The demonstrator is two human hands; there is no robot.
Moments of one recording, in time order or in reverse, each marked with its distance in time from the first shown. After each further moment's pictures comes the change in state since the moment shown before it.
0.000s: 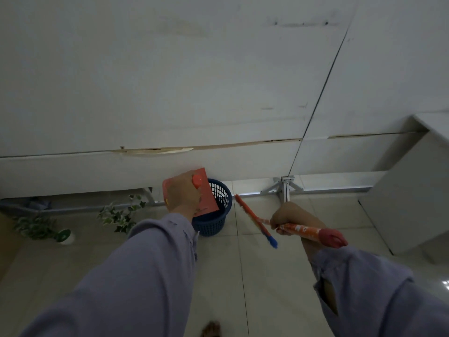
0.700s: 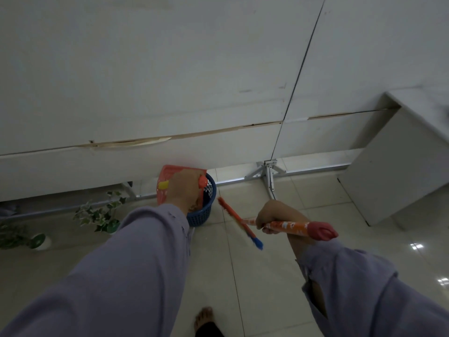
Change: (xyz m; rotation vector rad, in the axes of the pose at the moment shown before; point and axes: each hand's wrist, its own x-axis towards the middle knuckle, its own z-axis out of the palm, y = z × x) left_hand 0.007 0.018 0.041 0.305 -0.307 0.404; right_hand 0.020 0.013 0.020 -0.056 -0.187 0.094
